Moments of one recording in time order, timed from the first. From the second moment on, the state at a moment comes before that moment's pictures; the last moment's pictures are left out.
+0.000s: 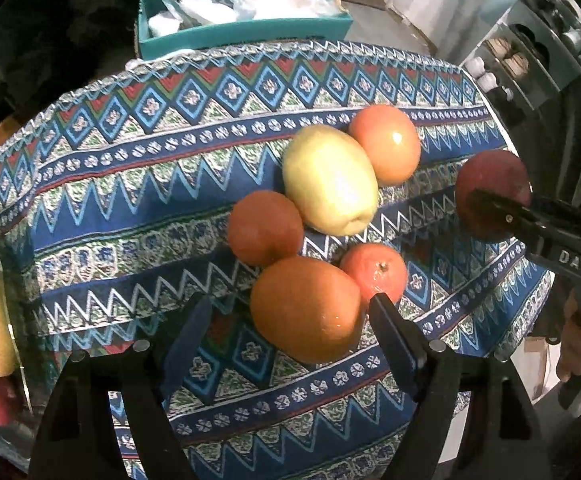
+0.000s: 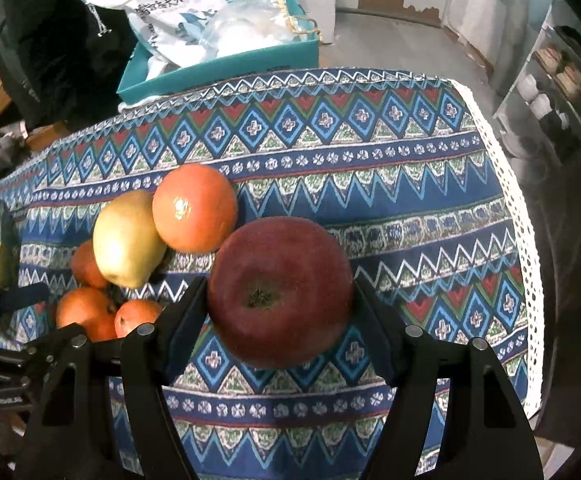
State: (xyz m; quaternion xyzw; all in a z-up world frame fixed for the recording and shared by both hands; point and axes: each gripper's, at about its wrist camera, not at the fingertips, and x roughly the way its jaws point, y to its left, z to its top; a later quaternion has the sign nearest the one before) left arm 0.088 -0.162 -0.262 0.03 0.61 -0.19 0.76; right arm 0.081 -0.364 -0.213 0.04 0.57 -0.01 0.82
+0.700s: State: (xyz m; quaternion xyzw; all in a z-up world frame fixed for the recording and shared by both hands) left arm 0.094 -0.167 -0.290 0.00 0.64 -0.21 0.74; right arm 0.073 -0.352 -0.213 0.03 0.57 0.02 0.82
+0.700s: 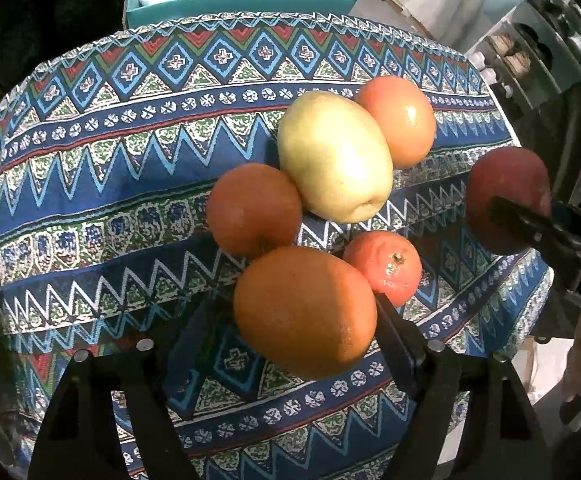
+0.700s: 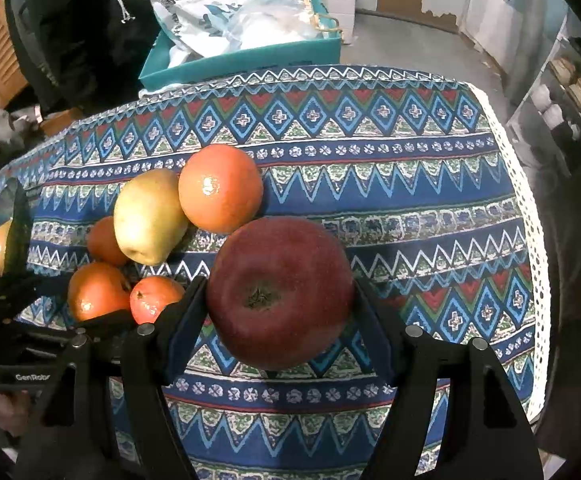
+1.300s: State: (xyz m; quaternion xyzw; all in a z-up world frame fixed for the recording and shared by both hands) left arm 0.087 -0.152 -0.268 0.01 0.62 -0.22 0.76; right arm 0.077 -0.334 -0.195 0.02 0.54 0.04 0.84
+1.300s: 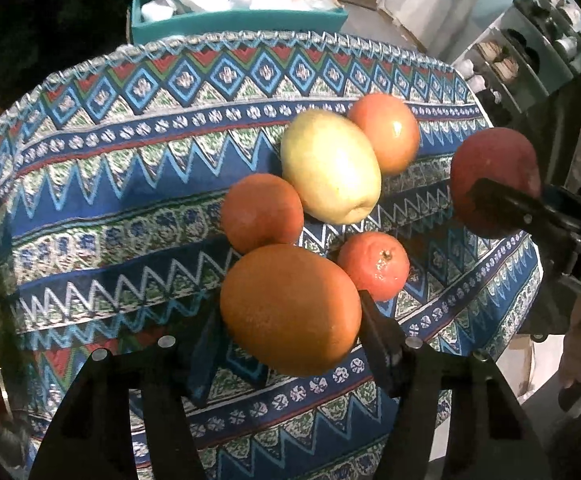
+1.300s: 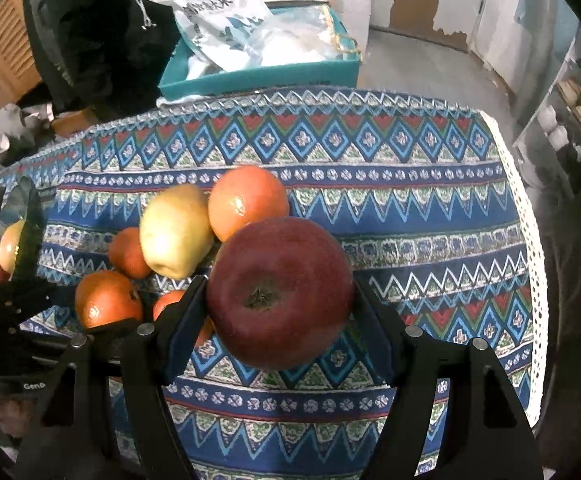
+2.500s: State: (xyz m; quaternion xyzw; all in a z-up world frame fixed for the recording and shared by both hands) left arm 0.062 -0.097 -0.148 0.02 0.49 -0.19 0.85; right arm 0.074 -0.259 -0.104 -0.02 0.45 0.11 0.89
